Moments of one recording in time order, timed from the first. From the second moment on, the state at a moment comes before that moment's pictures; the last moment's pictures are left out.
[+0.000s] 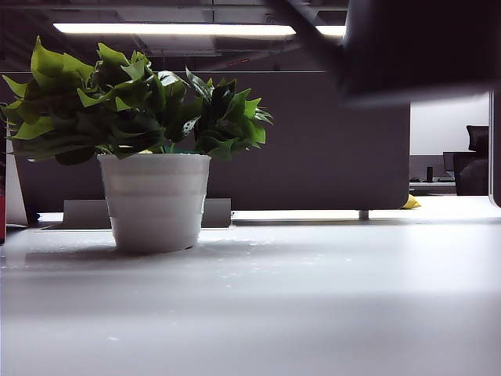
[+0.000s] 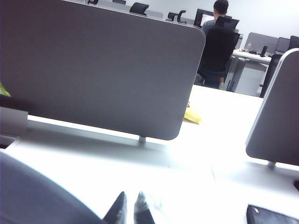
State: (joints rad) left arm -0.40 0.99 1.21 -0.51 0.13 0.12; right arm 0.20 0.76 0.49 0.37 0.11 -0.18
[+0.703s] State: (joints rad) left arm -0.43 0.99 1.21 -0.58 0.11 0.12; right arm 0.00 1.61 0.61 1.06 0.00 -0.04
